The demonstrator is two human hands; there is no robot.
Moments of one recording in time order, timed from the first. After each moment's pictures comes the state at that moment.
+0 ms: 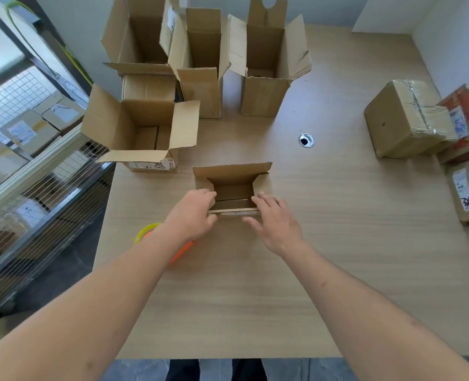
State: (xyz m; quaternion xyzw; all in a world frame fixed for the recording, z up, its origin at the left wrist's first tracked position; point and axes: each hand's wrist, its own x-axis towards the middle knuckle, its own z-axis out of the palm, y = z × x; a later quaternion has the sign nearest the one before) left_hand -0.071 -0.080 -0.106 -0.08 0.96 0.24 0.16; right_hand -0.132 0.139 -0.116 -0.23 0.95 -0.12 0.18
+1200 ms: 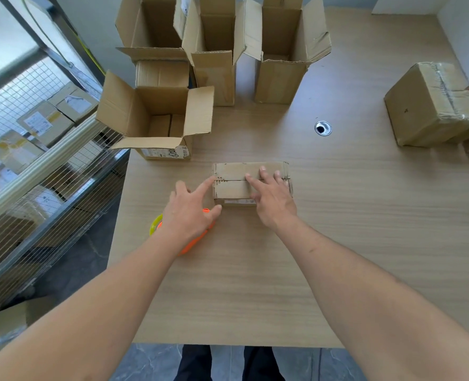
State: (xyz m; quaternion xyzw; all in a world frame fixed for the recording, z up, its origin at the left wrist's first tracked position) left_hand -0.033 -0.094 -0.112 -0.23 0.94 0.21 0.12; right_hand -0.144 0.090 -0.135 -0.21 0.95 -0.11 0.20
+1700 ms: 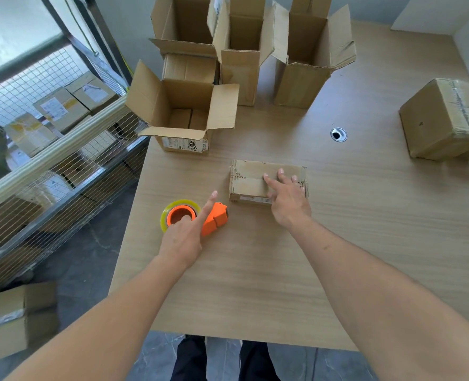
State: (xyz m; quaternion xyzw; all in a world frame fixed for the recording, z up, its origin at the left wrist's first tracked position) left_hand 0.053 -0.106 -0.133 -0.19 0.95 0.21 0.14; right_hand -0.136 0.081 -0.129 -0.17 0.95 -0.09 0.23
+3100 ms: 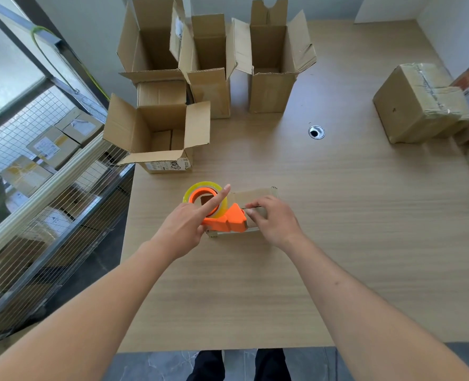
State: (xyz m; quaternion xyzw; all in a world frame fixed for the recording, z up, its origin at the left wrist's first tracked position) left_hand -0.011 -0.116 -0.086 0.05 0.97 0.22 0.09; right_hand -0.104 0.111 -0.122 -0.16 0.90 -0.35 0.19
